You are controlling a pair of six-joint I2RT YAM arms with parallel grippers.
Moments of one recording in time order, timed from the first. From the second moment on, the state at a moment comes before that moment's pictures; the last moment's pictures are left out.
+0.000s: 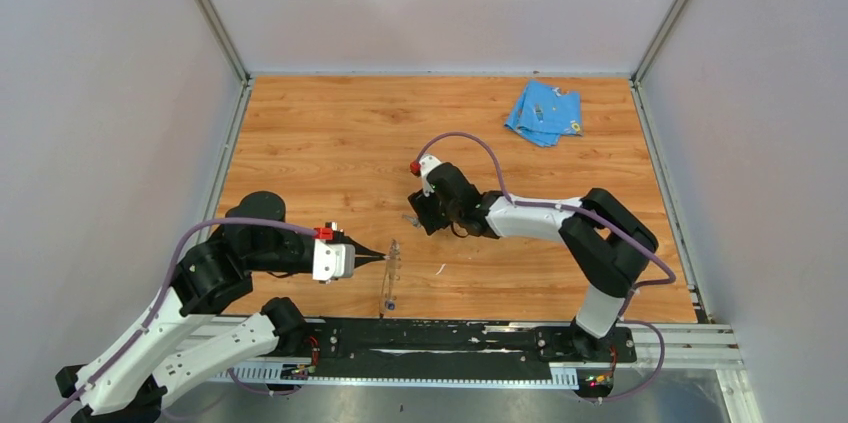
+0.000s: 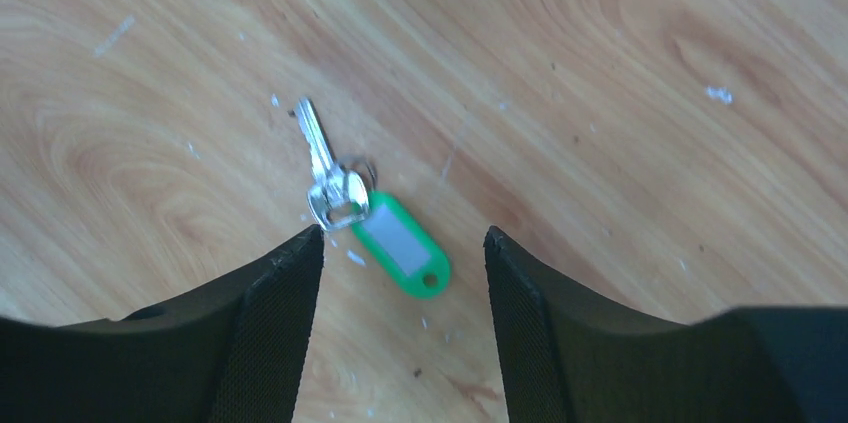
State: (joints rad) left arm -0.84 0.58 0.95 -0.69 0.62 0.55; right arm 0.86 1.71 0.93 0.03 0.07 0.12
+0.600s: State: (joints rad) left arm -0.84 0.57 0.93 -0.70 0.62 0.55; right arm 0.90 1.82 0.99 0.14 0.01 0.07
